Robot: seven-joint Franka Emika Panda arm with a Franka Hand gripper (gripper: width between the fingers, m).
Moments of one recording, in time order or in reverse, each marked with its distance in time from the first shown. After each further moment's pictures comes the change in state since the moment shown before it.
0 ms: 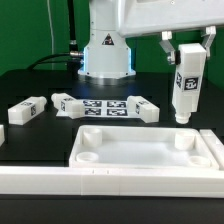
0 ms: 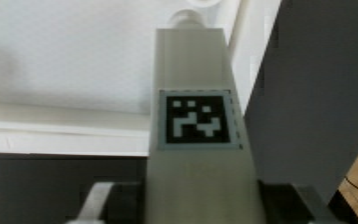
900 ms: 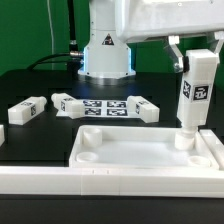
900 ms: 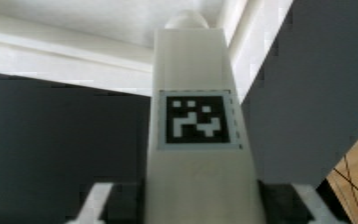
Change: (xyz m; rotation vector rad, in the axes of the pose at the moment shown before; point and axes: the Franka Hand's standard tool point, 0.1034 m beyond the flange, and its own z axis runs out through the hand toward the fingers) arm 0.042 0.007 0.014 -0.007 0.097 -0.121
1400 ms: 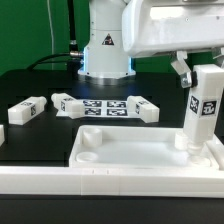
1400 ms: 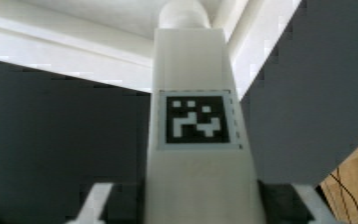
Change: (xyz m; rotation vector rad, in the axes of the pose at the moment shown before) arm 0.003 -0.005 0.024 0.004 0.017 -0.054
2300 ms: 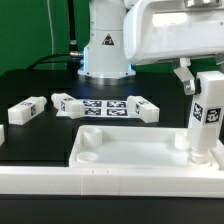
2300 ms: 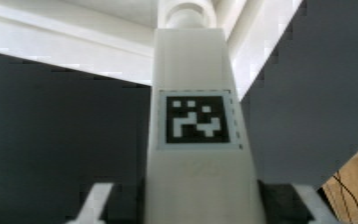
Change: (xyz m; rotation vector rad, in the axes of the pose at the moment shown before) arm 0.008 0.001 0.008 0.005 0.004 0.005
